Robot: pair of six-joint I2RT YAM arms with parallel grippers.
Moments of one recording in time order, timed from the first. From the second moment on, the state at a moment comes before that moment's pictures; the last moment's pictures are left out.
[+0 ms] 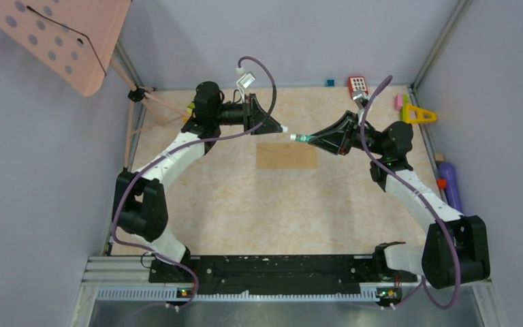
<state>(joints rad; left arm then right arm) -0.36 1.63 1.28 0.30 1.16 -0.62 0.19 1.23 0.75 0.81 -1.09 0.78</state>
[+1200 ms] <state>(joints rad) -0.42 1.62 1.17 0.75 1.22 -0.96 0.16 1.25 0.68 1.07 -1.11 0.95</state>
